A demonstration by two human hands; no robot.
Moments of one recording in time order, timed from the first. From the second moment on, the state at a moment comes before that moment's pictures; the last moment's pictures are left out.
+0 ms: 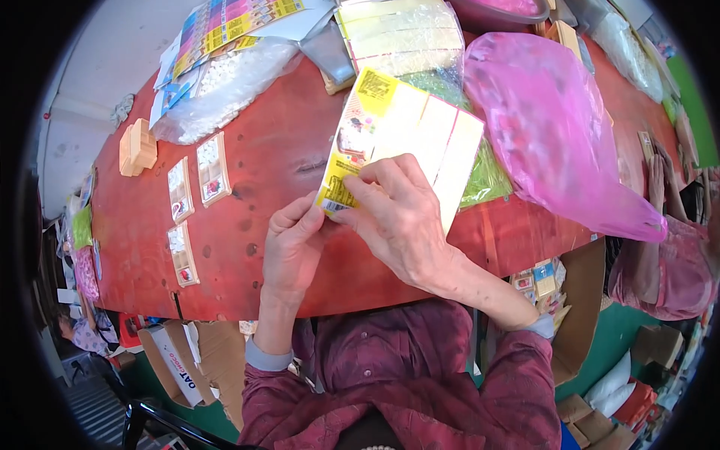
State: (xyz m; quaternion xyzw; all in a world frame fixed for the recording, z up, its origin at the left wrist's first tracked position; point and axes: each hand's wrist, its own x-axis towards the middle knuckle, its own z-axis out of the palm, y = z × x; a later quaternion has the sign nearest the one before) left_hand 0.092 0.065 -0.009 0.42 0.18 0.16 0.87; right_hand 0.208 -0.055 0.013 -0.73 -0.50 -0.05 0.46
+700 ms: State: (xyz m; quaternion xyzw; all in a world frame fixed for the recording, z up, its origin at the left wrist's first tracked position) left_hand 0.097 0.032 -0.004 0.51 0.19 0.20 0.81; right_hand 0.192 -0.081 0.008 -0.76 -0.50 -0.08 0.41
